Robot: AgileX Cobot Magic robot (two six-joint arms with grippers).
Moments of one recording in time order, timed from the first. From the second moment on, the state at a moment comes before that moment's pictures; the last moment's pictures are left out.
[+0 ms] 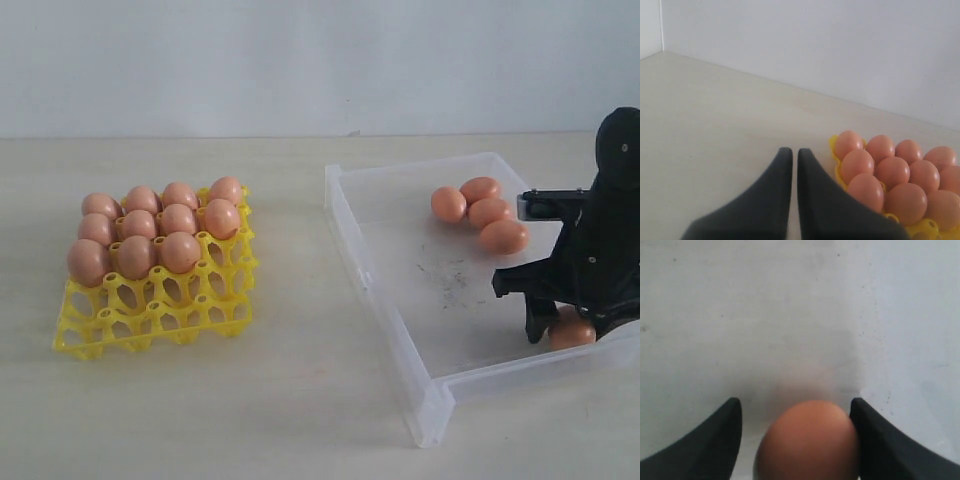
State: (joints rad) left arm 0.15 0.85 0.00 -0.06 -0.58 -0.14; right arm -0.02 1.89 -1.04 0.01 0.76 0.11
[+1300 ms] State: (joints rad) left arm 0.15 0.85 0.00 -0.06 -0.58 -0.14; right arm 0.40 1.99 -0.86 -0.46 -1.07 0.29
